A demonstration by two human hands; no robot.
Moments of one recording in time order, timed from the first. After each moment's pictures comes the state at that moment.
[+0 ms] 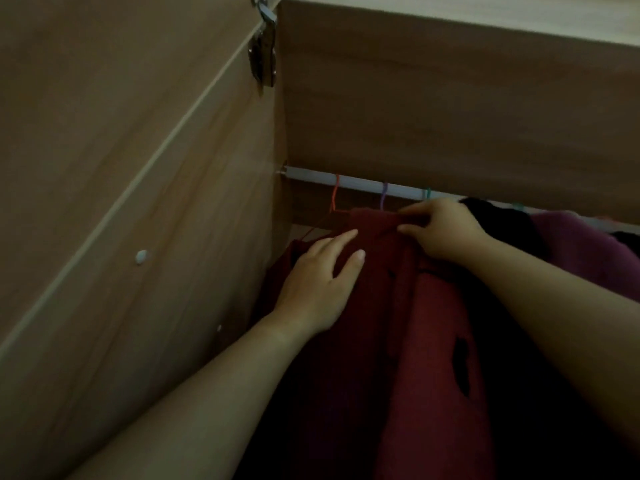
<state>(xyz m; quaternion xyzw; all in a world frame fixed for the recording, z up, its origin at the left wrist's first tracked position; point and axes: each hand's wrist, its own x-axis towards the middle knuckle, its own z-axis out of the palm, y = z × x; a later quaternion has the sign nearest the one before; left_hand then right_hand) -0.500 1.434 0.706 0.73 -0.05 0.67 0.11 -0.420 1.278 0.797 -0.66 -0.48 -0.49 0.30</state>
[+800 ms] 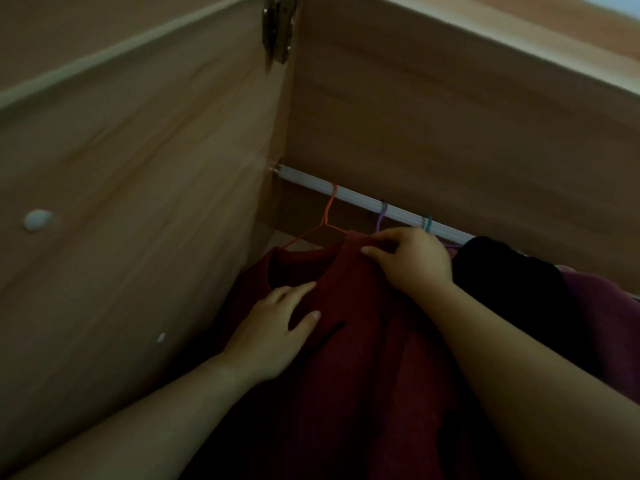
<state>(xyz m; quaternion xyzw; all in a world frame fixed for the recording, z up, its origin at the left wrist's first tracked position) -0.448 1.505 0.702 0.77 0.02 0.63 0.12 -0.385 1.333 0.827 -0.63 -0.44 -0.57 0.28</state>
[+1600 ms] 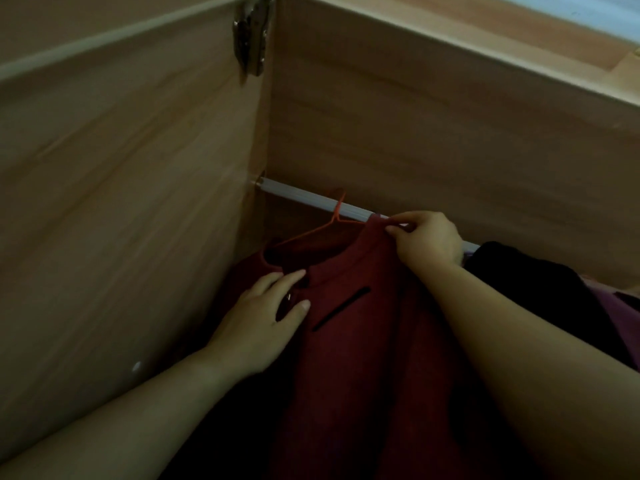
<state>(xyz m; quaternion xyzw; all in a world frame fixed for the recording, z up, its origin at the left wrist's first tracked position) -0.458 1.508 0.725 0.74 0.00 0.67 0.08 -0.374 1.319 0.862 -0.57 -0.38 -0.56 0.47</state>
